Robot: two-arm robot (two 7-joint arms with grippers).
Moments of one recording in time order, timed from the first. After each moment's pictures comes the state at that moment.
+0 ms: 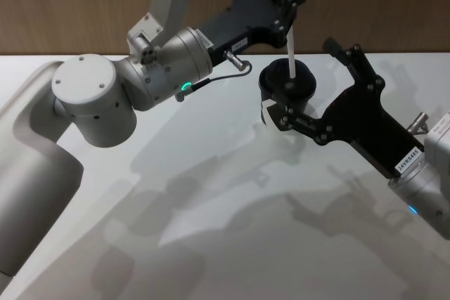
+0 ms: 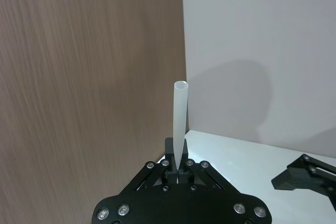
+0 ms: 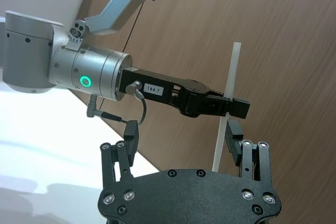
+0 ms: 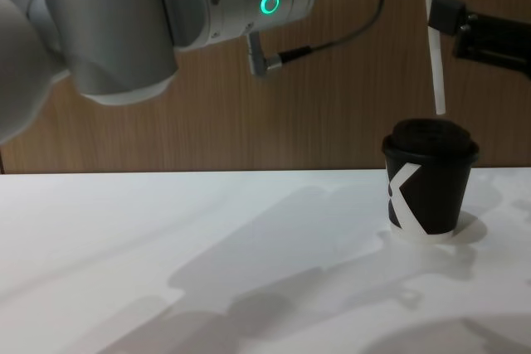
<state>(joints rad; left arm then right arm) -0.67 0.18 0.61 -1.43 -0.49 0.03 -0.45 0.01 0.49 -0.21 -1.83 0.17 -0.43 0.39</state>
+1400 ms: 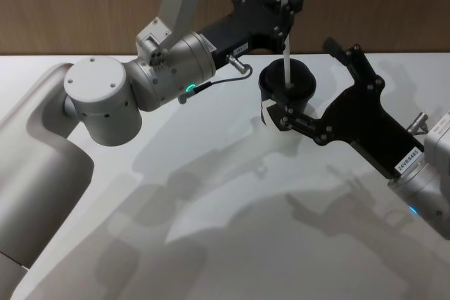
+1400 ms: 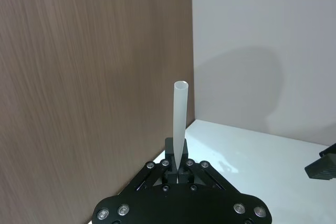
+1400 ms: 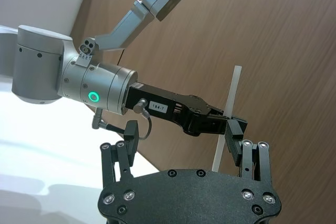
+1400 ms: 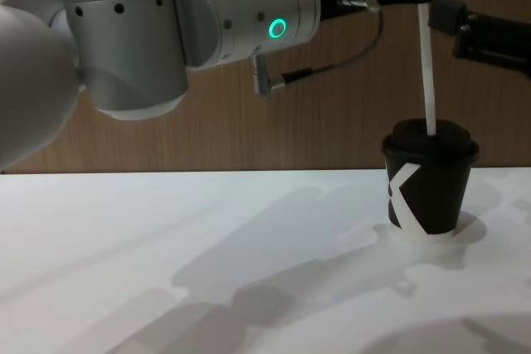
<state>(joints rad) -0.69 0.13 0.60 -1.34 -0.45 0.03 -0.47 0.01 0.49 -0.21 -1.83 0.17 -0.43 0.39</state>
